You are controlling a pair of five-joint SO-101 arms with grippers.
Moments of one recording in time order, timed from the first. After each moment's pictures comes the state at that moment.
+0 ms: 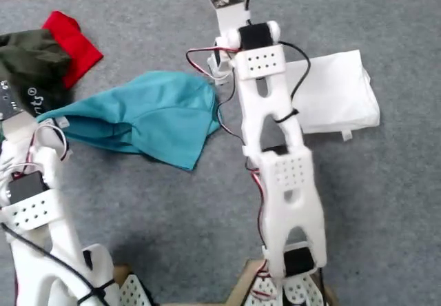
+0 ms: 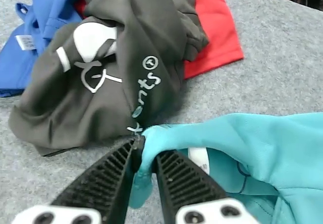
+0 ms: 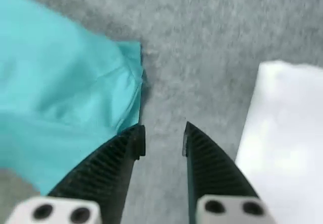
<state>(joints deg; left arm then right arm) -29.5 -50.6 58.7 35.1 3.6 -14.8 44.2 -63.5 100.9 5.6</state>
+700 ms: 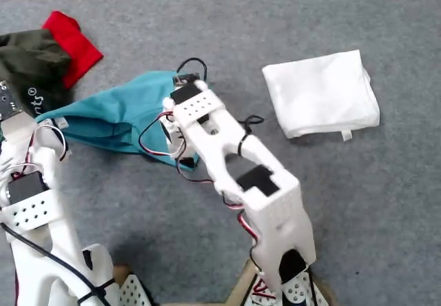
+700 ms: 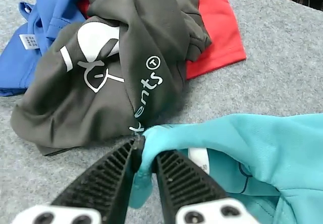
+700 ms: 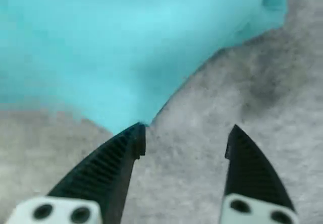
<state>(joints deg) -29.5 -50.6 58.9 35.1 3.6 -33.4 33.7 -10.7 85.5 -25.8</state>
